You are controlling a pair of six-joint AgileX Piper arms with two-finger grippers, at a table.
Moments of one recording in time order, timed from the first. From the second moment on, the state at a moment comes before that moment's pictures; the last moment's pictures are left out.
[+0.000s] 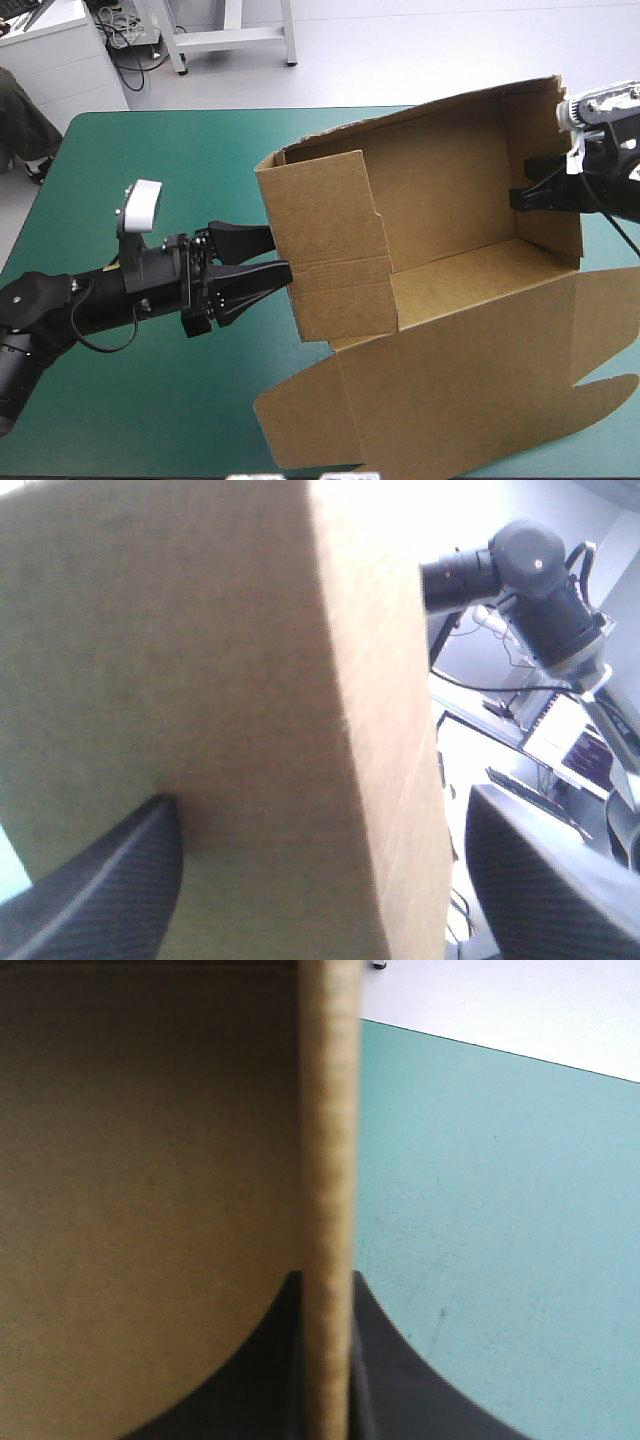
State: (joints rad) left arm -0.24 0.98 -0.92 -1.66 1.06 1.07; right arm -0.07 1.15 -1.54 0.43 1.11 -0.44
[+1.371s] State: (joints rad) left arm -0.45 1.26 -1.32 -0.82 0.61 0.48; right arm 0.14 1.33 -1.54 0.21 0.80 -0.14
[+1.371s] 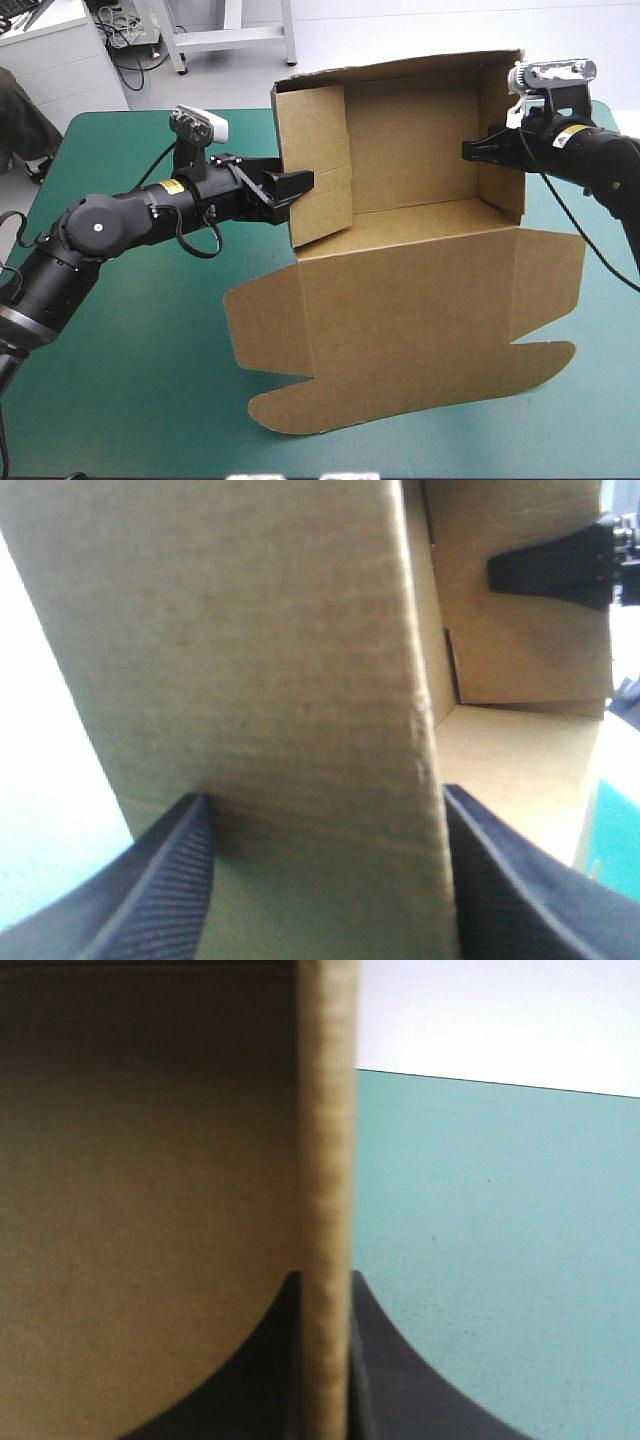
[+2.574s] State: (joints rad) left arm -0.54 1.50 -1.67 0.10 0.93 -0.26; right arm 0.32 1.49 -1.53 0.07 0.66 0.09
